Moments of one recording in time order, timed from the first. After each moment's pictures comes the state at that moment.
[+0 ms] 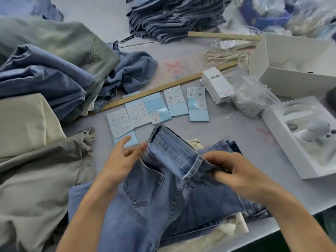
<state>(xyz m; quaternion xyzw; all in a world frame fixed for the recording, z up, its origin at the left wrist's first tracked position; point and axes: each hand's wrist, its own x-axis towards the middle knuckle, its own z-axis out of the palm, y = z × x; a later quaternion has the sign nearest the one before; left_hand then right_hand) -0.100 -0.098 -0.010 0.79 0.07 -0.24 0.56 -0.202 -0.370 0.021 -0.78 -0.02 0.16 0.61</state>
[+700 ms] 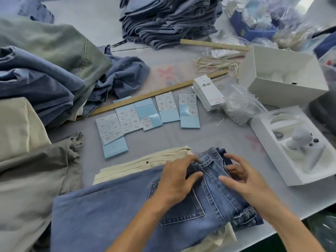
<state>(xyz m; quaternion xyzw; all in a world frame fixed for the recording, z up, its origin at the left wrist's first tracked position) -0.142 -0.226 -0.071 0.85 -0.27 -0.14 0.42 -0.238 -0.434 -0.038 -0.78 0.26 0.07 0.57</state>
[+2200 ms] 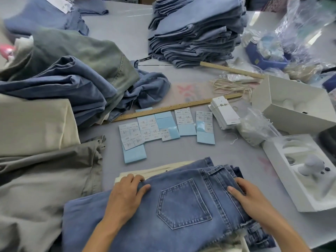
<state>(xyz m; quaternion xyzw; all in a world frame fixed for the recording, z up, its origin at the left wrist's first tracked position) -0.127 -0.045 -0.122 0.96 -0.14 -0.11 0.21 -0.215 -0.405 -0.047 -0.87 0.22 0.13 0.42</state>
